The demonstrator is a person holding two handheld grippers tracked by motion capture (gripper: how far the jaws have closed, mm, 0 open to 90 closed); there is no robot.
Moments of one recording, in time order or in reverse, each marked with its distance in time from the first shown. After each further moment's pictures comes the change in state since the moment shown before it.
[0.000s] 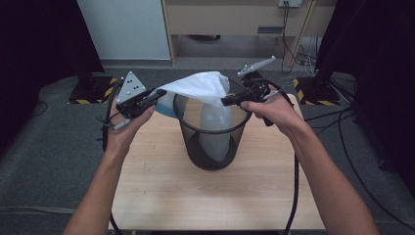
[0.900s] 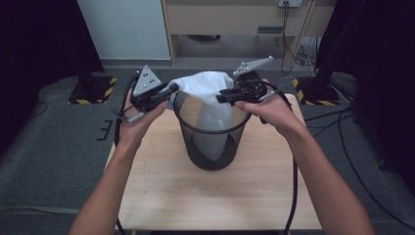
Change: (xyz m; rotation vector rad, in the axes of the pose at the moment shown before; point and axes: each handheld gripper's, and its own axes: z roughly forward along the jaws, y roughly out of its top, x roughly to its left) left arm -0.009 0.012 0.028 0.020 -0.017 0.014; right arm 0.016 0.009 -0.001 -0.068 -0.100 -0.099
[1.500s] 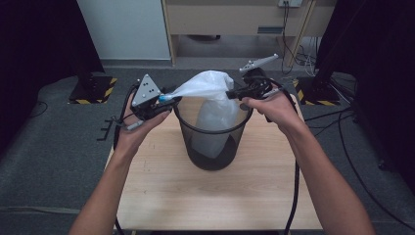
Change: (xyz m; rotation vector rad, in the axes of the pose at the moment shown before) left arm -0.011 -0.015 -0.004 -0.016 -0.051 -0.007; right arm -0.020 -0.008 -0.001 0.057 -0.064 0.082
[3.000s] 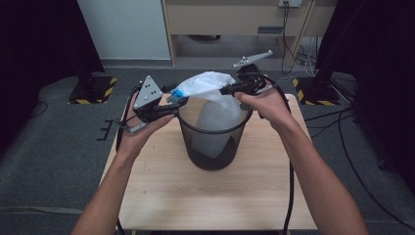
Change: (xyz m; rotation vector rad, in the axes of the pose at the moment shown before) left arm -0.008 0.001 0.001 -0.042 -0.006 -0.014; right arm 0.003 0.013 0.009 -0.049 0.026 -0.016
